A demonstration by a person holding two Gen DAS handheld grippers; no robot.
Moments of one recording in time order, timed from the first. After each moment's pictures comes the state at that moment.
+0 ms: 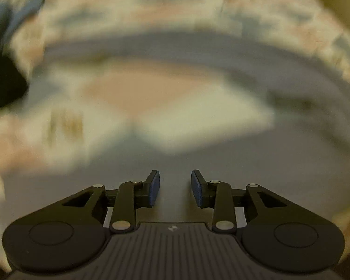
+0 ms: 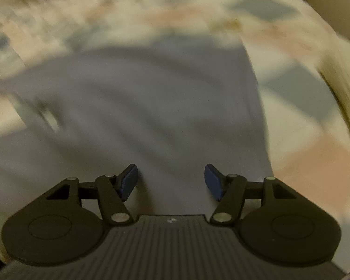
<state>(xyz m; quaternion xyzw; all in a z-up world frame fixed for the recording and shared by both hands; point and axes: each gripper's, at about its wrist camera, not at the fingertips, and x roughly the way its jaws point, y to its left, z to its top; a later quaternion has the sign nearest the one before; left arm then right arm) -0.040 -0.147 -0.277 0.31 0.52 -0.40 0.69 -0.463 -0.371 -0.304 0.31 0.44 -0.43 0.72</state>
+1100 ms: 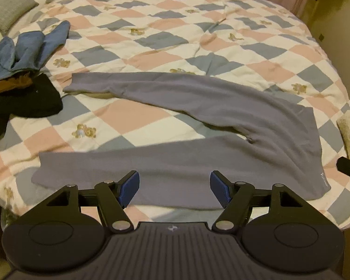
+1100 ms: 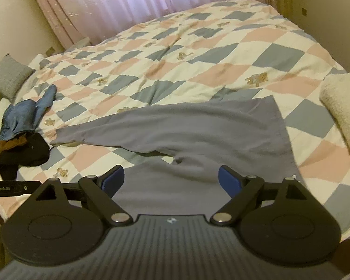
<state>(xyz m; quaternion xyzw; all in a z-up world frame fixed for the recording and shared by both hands) -0.156 -0.132 -0.078 0.26 0.48 -0.39 0.74 -0.419 -0.267 -0.093 0.35 0.31 -0.40 0.79</state>
